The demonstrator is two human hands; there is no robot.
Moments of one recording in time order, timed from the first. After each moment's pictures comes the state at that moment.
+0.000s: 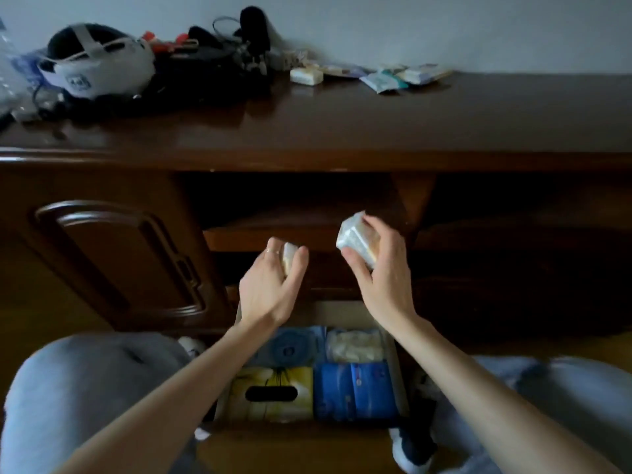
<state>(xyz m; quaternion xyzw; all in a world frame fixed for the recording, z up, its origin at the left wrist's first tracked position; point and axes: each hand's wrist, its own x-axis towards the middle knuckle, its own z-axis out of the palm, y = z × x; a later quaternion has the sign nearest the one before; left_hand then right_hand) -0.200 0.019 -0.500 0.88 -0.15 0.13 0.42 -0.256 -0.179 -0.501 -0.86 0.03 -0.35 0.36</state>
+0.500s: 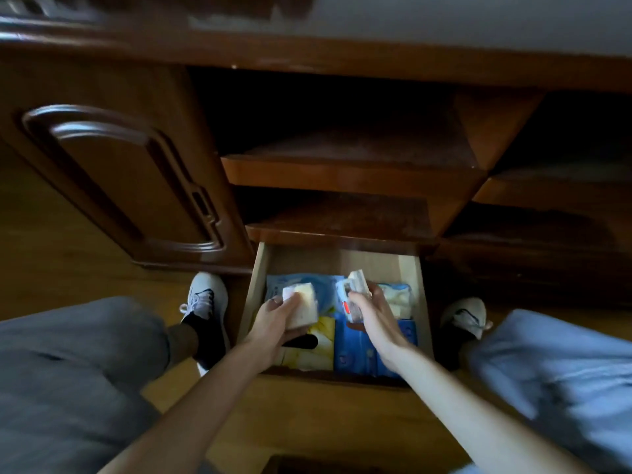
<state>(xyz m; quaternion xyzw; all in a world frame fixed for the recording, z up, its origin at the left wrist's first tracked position) -0.239 0.074 -0.652 0.60 0.24 -0.30 0.70 -0.292 -0.118 -0.667 -0.69 0.26 0.10 0.67</state>
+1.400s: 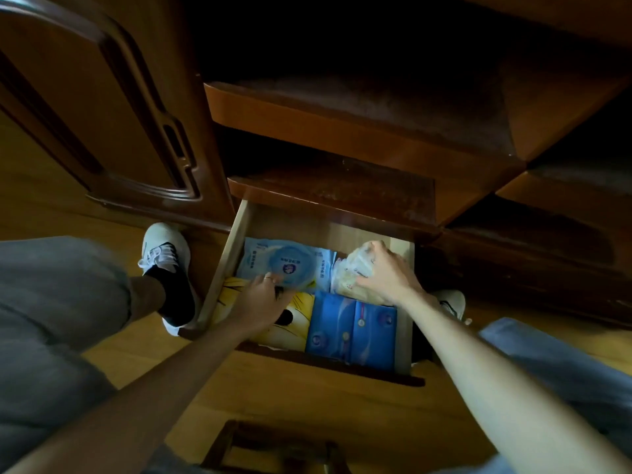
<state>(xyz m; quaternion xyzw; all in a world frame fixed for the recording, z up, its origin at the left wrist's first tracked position) -0.226 0.072 -0.742 0.90 -0.05 -0.25 0.36 -0.217 -0.207 -0.710 -0.97 0.12 0.15 0.17</state>
